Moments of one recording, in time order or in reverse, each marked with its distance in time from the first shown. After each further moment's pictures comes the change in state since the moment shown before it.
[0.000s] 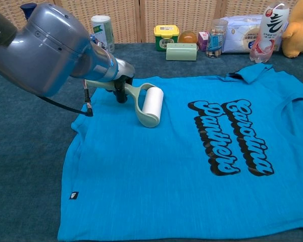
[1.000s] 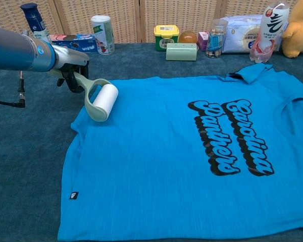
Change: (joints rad) left arm 0.266 0.280 0.053 -0.252 0.411 -0.060 -0.280; right arm -0.003 -0.003 -0.003 -0.013 -0.012 0.013 -0.013
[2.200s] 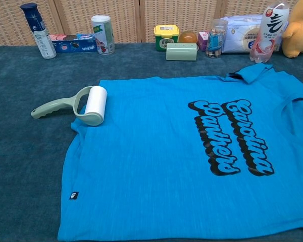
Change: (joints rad) left arm 0.597 0.308 0.214 -0.426 0.965 0.693 -0.539; right arm 0.005 -0.055 -0.004 0.013 -0.002 0.024 -0.205
